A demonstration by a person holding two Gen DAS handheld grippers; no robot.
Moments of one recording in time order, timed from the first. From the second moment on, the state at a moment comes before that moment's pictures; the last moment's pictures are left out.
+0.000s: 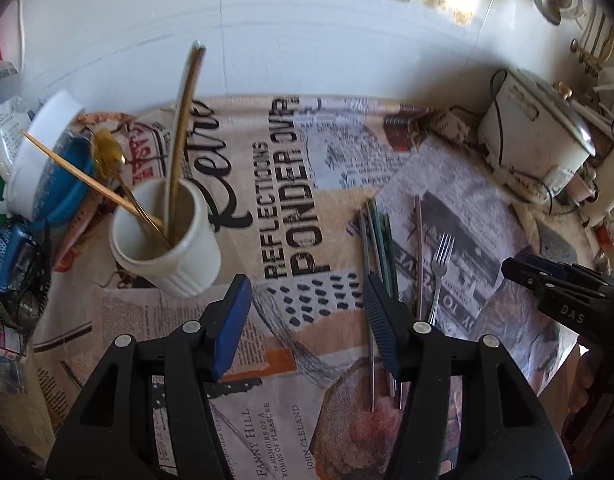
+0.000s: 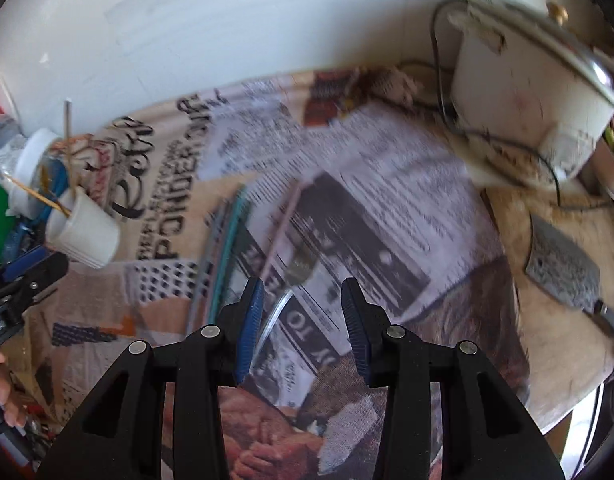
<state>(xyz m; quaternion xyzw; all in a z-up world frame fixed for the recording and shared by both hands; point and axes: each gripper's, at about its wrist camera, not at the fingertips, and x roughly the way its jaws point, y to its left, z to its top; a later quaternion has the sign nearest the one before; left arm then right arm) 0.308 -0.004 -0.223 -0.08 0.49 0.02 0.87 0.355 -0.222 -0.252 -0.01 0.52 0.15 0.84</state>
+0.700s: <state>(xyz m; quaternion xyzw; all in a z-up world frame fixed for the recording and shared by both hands) 0.331 -0.017 -0.285 -0.07 0.55 0.03 0.83 0.373 -0.196 -0.331 -0.05 0.57 0.17 0.80</state>
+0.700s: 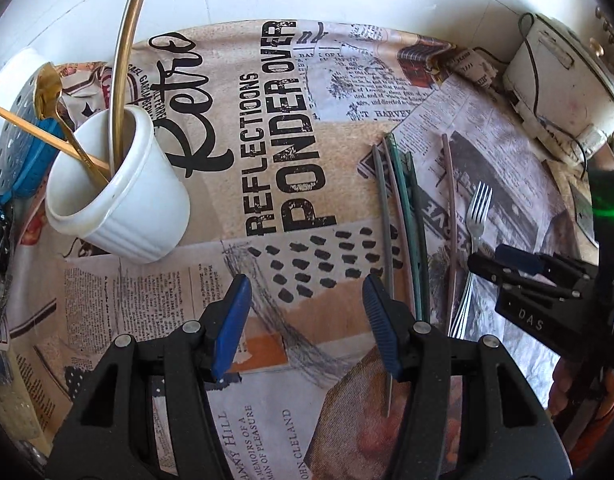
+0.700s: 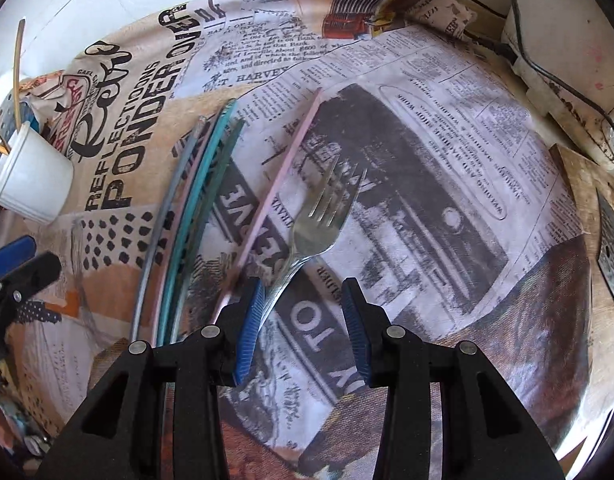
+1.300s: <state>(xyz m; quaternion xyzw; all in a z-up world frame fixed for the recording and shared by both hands) 0.345 -0.020 -0.291 -0.07 0.56 0.02 0.83 0.387 -0.233 -0.330 -0.03 0.58 0.15 0.80</state>
